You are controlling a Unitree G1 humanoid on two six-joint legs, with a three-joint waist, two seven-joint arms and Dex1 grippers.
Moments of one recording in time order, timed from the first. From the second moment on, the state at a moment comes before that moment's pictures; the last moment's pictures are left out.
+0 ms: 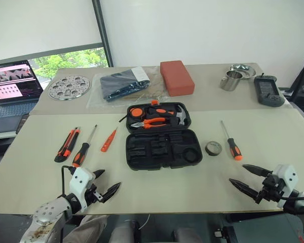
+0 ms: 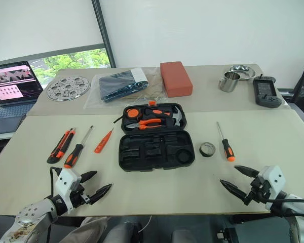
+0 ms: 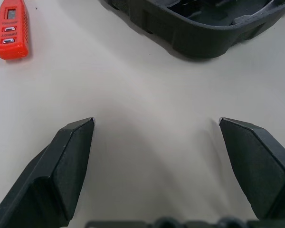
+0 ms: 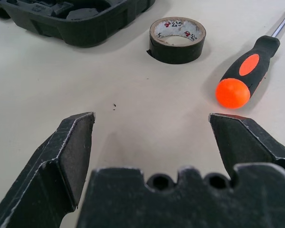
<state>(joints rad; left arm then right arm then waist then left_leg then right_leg) 0.36 0.53 0.12 -0.38 -0.35 0.30 -0.68 0.23 -0.69 -0.38 0.10 0.43 -0.02 1.08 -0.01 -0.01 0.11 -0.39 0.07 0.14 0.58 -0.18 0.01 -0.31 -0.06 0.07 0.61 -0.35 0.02</state>
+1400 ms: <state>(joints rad) 0.20 0.43 0.35 -0.31 -0.47 0.41 -0.43 0.04 -0.77 -0.29 -0.45 0.69 0.39 1.00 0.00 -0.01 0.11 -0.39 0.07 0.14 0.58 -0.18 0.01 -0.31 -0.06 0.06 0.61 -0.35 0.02</state>
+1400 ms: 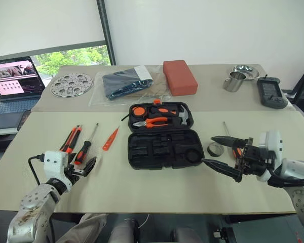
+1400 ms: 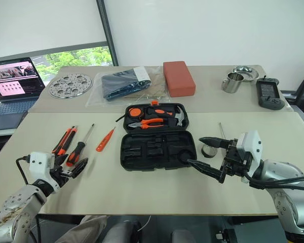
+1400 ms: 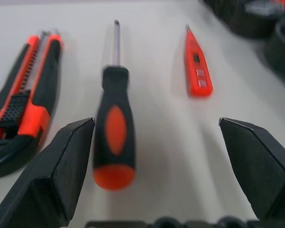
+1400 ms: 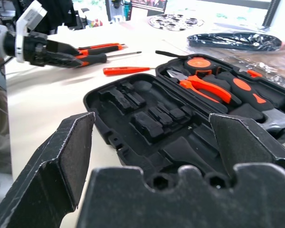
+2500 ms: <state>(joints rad) 0.14 0.44 0.32 -0.20 -0.38 0.47 -0.40 -0.06 -0.76 -0.22 -0.53 0.73 0.44 0.97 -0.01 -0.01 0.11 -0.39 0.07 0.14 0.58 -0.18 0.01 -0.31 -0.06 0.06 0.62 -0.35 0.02</state>
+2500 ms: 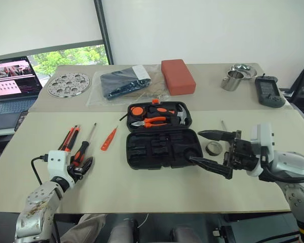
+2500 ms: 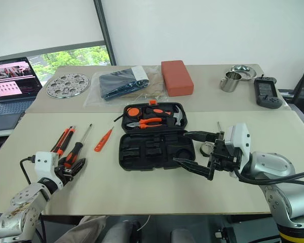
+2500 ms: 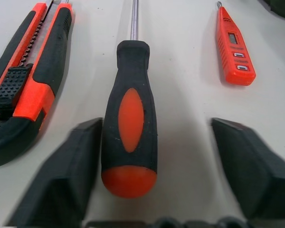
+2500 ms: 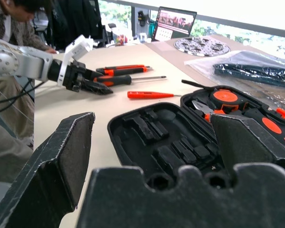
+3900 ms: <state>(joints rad) -0.67 0.53 -0.14 0.46 -0.22 0.01 -1.14 0.10 -0.75 -0.45 -0.45 0.73 0.40 0.98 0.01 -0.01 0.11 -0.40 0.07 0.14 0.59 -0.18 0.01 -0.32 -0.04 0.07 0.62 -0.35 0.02</state>
